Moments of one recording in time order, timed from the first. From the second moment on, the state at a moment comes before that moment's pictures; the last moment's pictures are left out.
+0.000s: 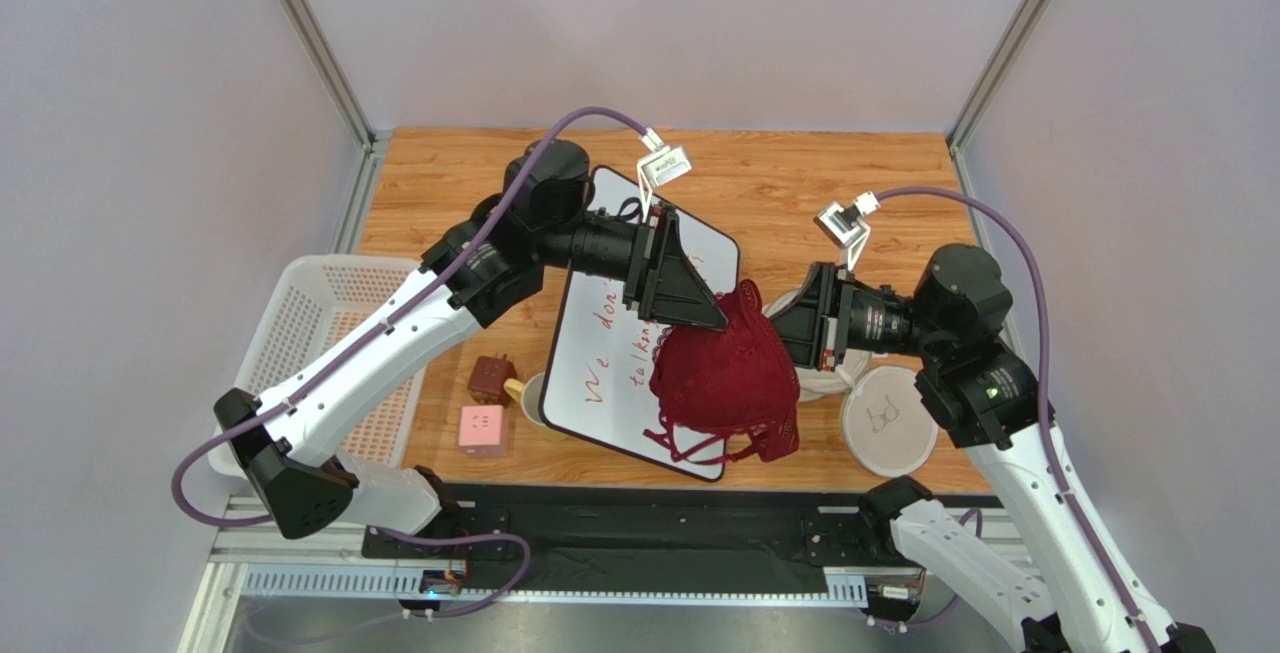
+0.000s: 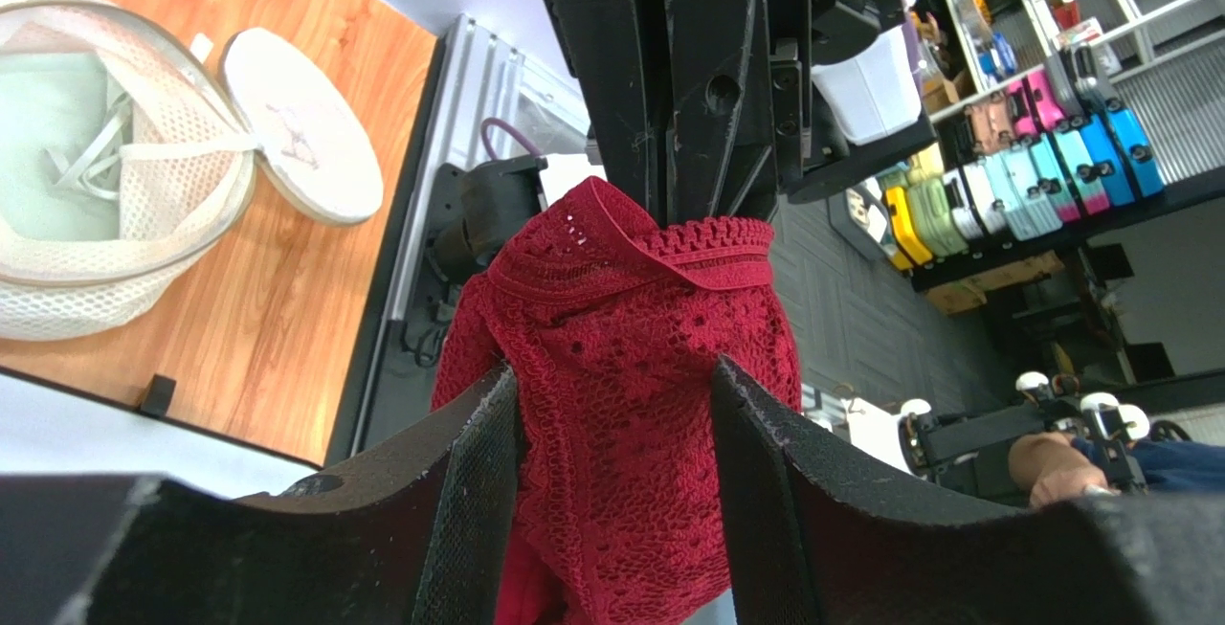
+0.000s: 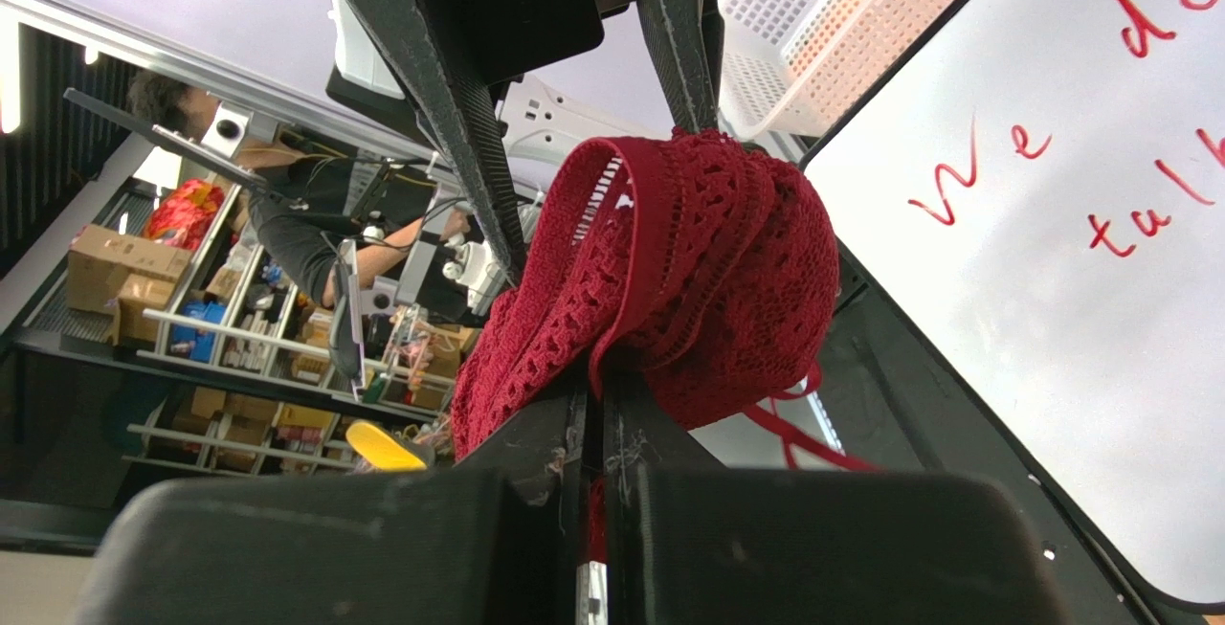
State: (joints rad) left arm -0.82 1.37 1.52 -0.39 0.89 -0.60; right arm 0.42 0.76 1.02 -0.32 -0.98 0.95
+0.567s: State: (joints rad) left arm -0.75 1.30 1.48 -0.40 0.90 -0.61; right arm 0.42 0.74 0.98 -0.27 -1.05 1.08
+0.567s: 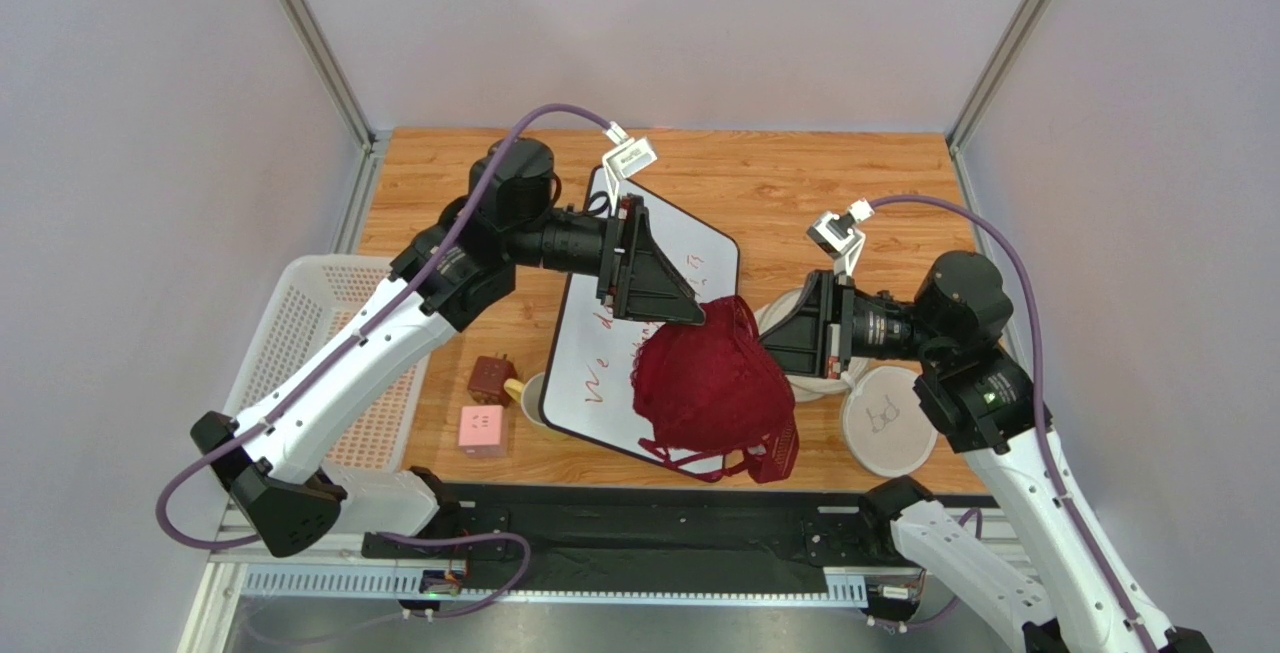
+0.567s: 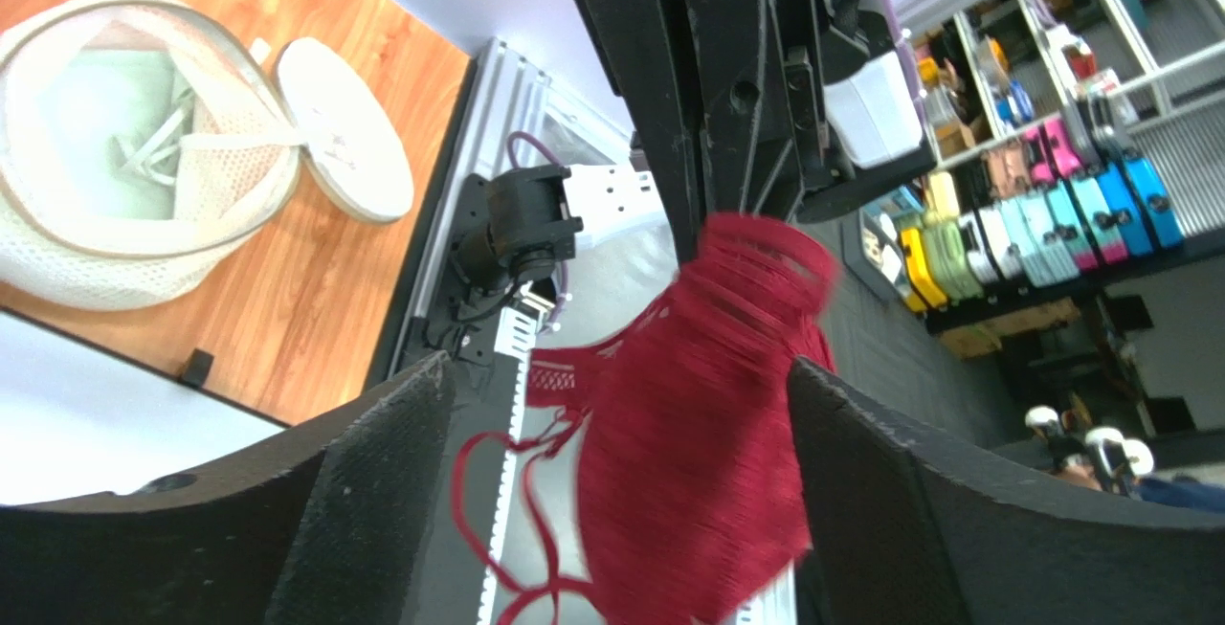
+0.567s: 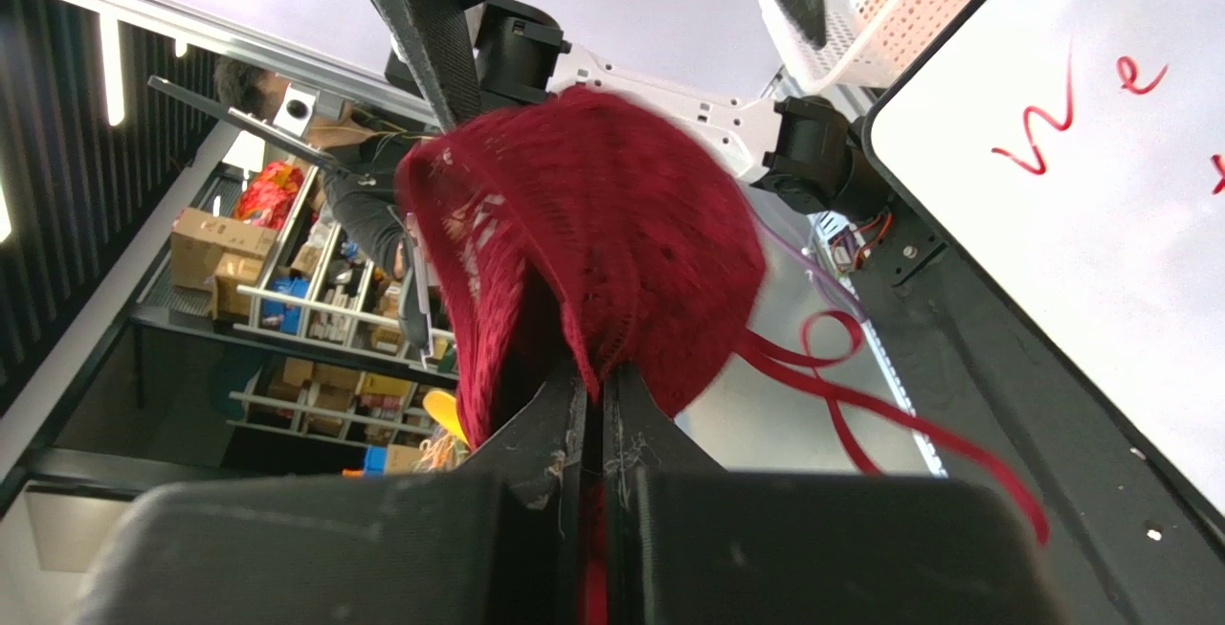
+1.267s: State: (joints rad) left arm -0.75 1.21 1.48 -0.57 0.84 -0.39; right arm 0.42 0.85 0.98 -0.36 -1.07 1.14
